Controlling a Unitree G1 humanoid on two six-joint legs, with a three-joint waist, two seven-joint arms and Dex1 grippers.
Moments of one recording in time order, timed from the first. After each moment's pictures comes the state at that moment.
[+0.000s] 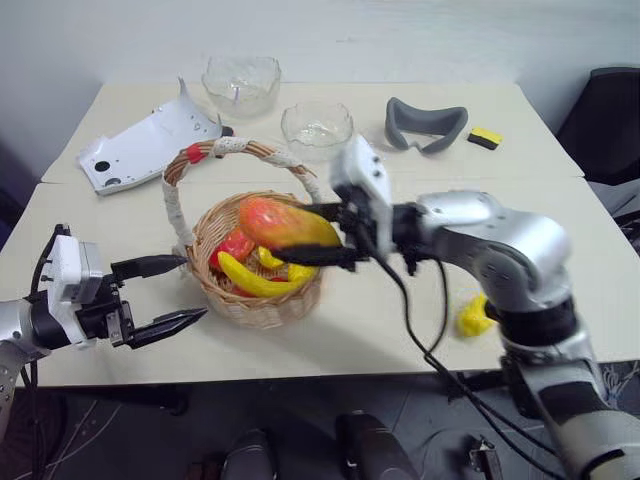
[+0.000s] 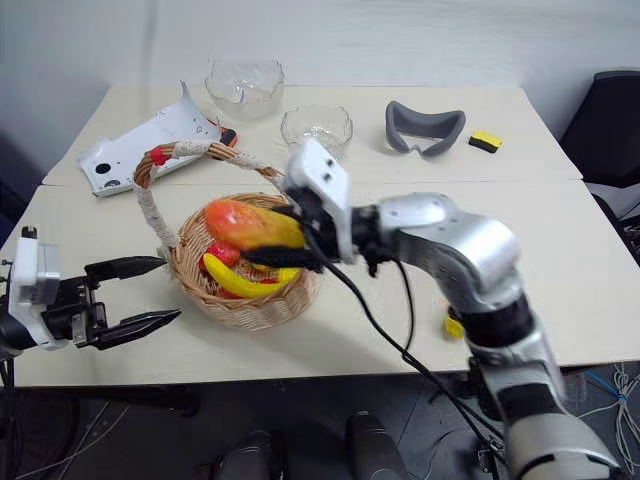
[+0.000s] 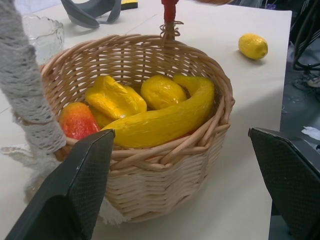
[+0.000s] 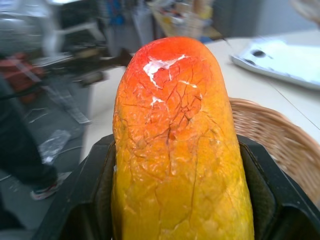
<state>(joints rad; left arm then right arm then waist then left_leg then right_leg) 0.08 0.90 0.53 -0.35 -0.73 0.43 -1.07 -0.96 -0.38 0.27 -0.24 0.62 0.96 0.71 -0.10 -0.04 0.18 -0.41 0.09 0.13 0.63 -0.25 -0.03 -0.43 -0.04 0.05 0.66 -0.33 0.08</state>
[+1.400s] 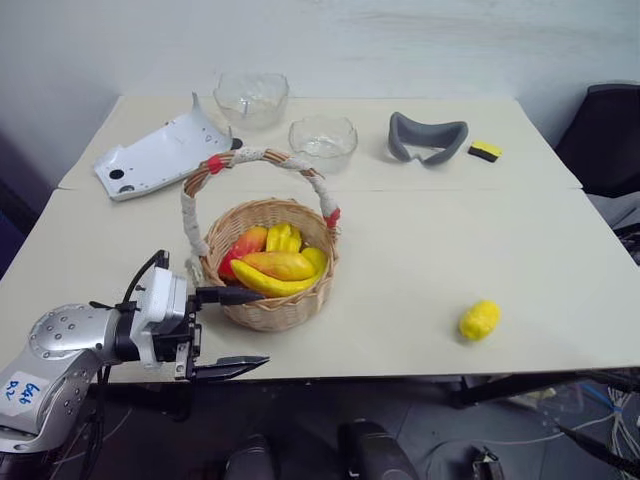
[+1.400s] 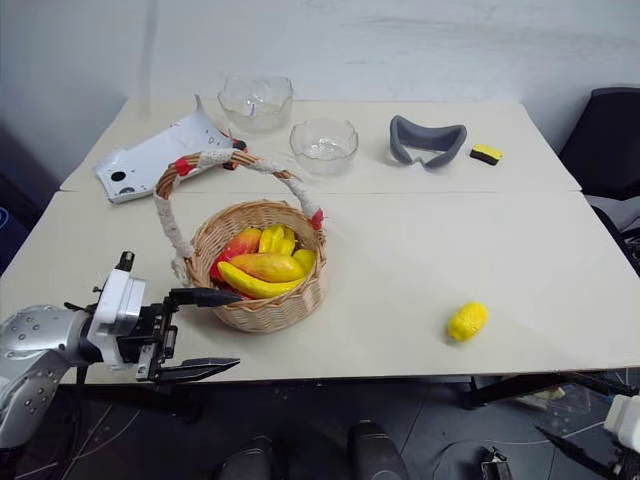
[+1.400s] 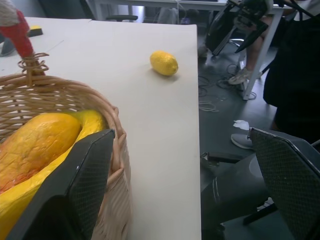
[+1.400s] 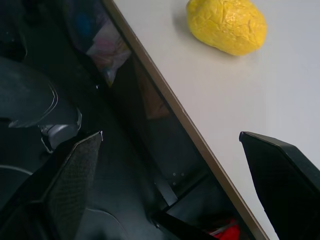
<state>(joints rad) -0.01 0.83 0.23 -0.47 -0.71 0.40 -1.14 0.54 -0.80 -0.70 0.08 0.30 -0.44 1.36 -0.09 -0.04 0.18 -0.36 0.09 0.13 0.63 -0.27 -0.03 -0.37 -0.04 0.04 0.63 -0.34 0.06</state>
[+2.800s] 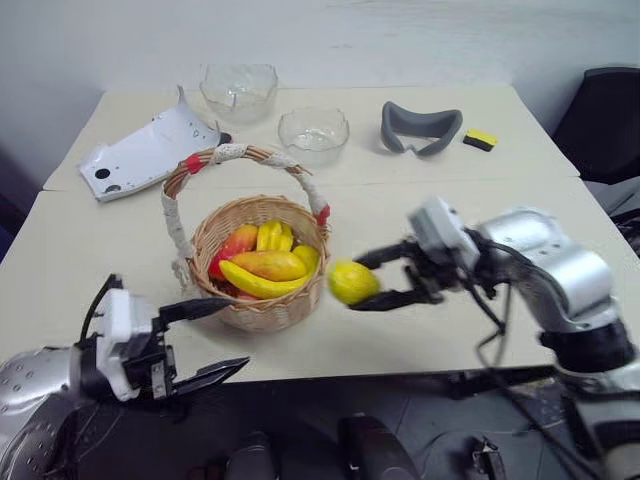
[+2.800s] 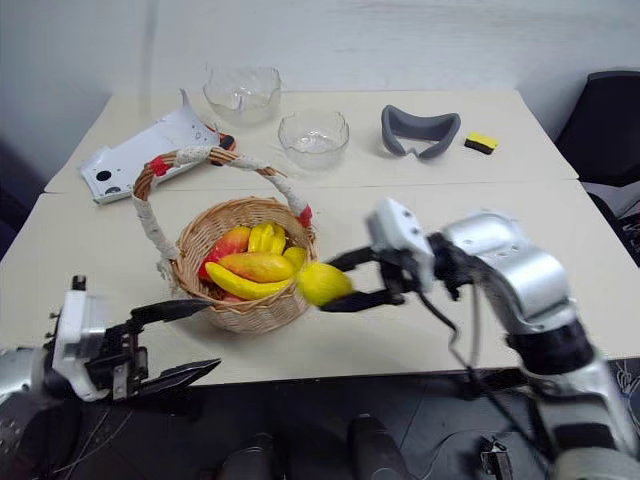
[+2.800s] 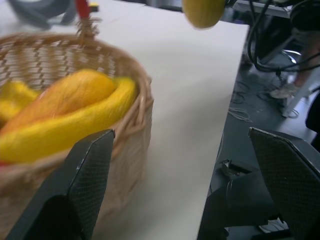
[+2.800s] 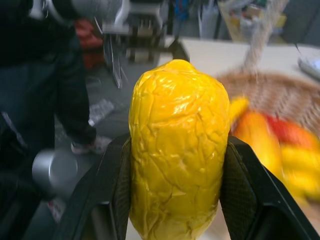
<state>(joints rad) 0.37 0.70 0.53 -0.62 -0.75 0.42 -0.96 -0.78 -0.56 0.20 -0.26 0.61 0.65 1.19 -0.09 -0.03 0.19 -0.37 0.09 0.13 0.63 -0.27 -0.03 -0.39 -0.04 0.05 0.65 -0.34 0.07</state>
